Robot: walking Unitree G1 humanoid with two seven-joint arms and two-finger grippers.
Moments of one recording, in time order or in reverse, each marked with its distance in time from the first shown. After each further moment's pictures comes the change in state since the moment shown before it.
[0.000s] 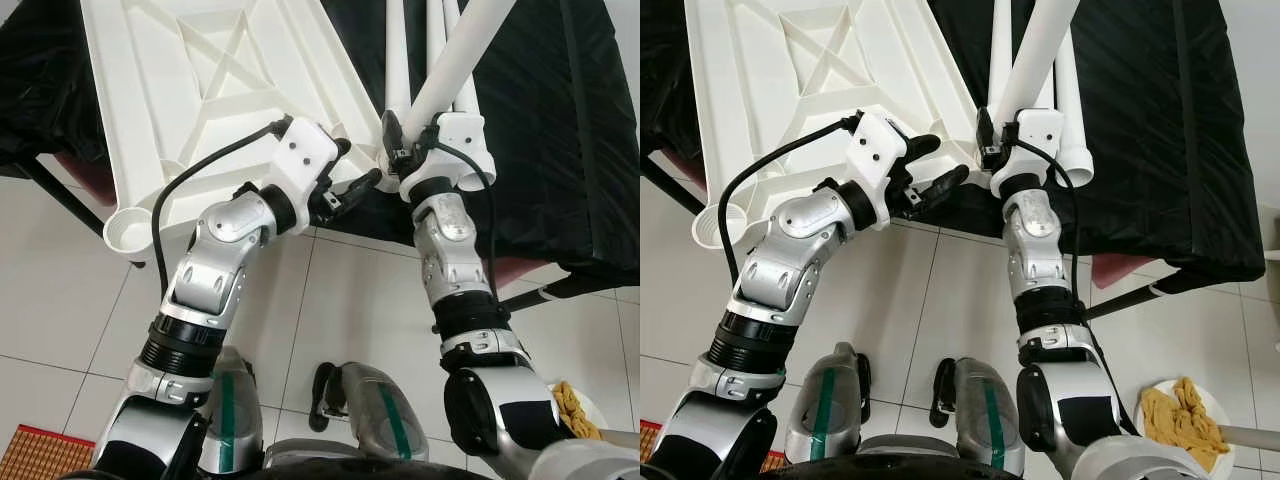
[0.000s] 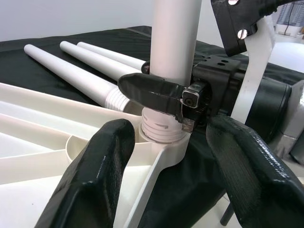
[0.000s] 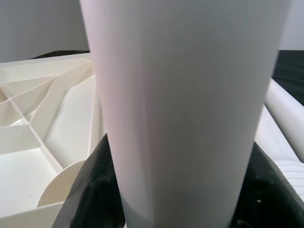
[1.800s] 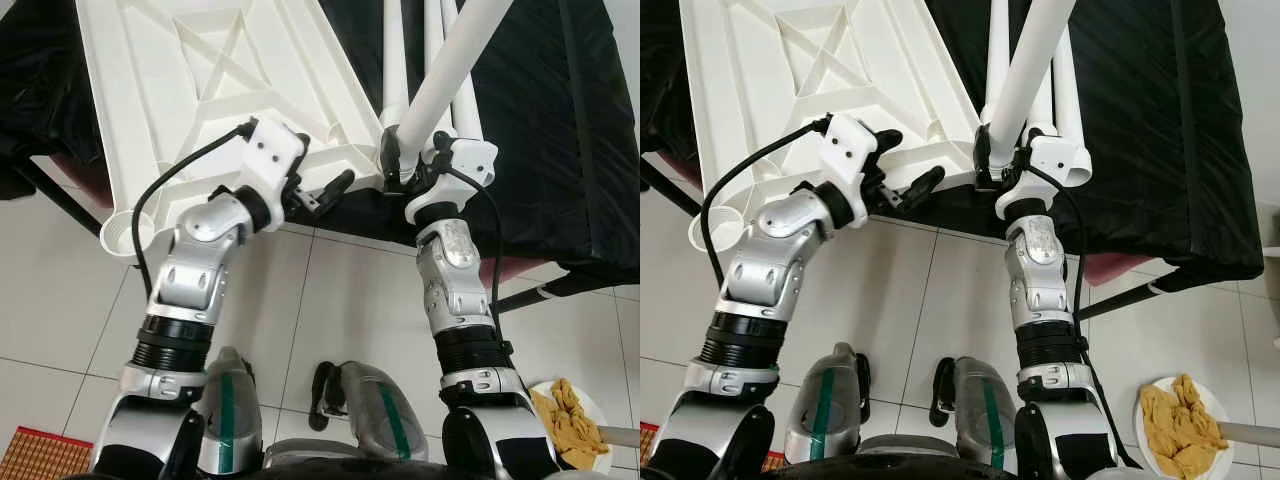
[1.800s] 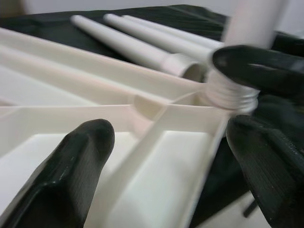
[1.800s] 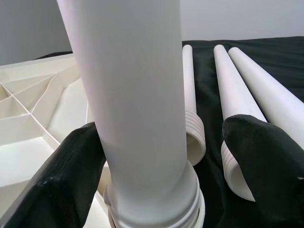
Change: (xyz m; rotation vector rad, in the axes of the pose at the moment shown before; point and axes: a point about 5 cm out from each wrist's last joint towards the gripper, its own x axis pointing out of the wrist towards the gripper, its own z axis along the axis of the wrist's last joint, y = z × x) left arm -0.025 0.035 -0.021 -0.003 0.069 0.213; right arm -0.029 -0.008 -0.002 0.032 0.003 0.038
